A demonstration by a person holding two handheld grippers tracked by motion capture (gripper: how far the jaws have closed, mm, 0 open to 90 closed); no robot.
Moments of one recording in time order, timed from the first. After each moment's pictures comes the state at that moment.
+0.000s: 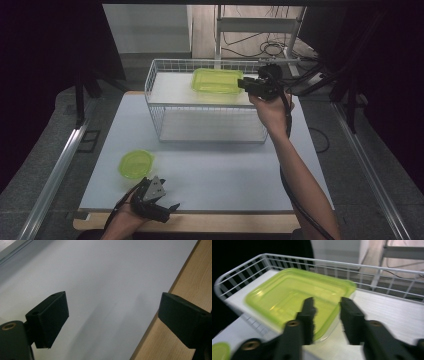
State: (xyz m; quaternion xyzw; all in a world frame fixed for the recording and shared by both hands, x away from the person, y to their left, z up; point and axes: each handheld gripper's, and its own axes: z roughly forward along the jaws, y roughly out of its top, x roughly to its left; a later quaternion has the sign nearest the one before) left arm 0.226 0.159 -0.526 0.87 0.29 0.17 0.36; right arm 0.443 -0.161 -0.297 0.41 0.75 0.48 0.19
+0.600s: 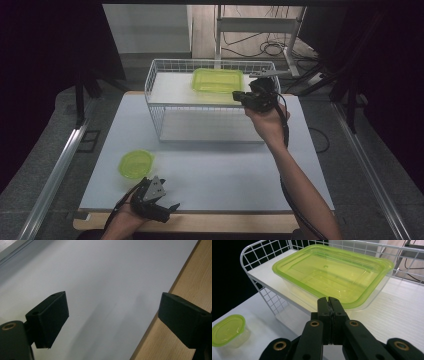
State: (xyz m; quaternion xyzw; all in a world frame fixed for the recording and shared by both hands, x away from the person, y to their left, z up) left arm 0.226 0.160 -0.526 0.87 0.29 0.17 0.35; right arm 0.427 -0.151 -0.316 0.37 0.78 0.47 0.18
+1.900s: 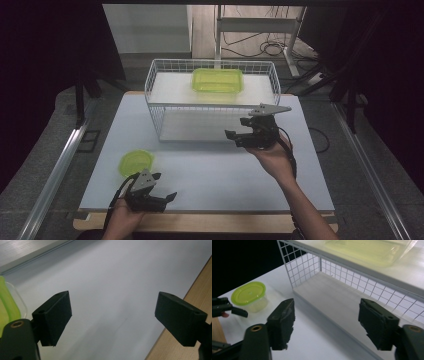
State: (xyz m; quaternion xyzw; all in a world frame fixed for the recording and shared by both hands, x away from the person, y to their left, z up) left arm 0.236 0.178 -0.518 0.82 0.36 0.16 0.42; right arm 0.359 -0.163 -0.364 0.32 0.81 0.46 0.16
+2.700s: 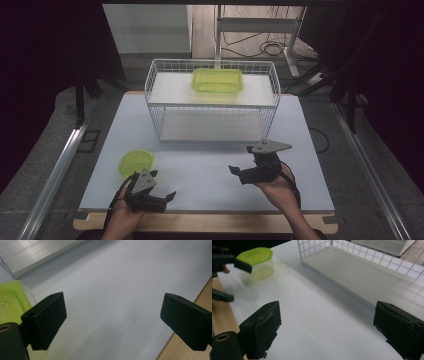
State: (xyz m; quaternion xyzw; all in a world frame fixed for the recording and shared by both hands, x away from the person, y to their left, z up) left arm 0.232 0.175 -0.517 0.82 0.35 0.20 0.41; right arm 0.315 -0.186 -0.440 0.29 0.83 0.45 0.15
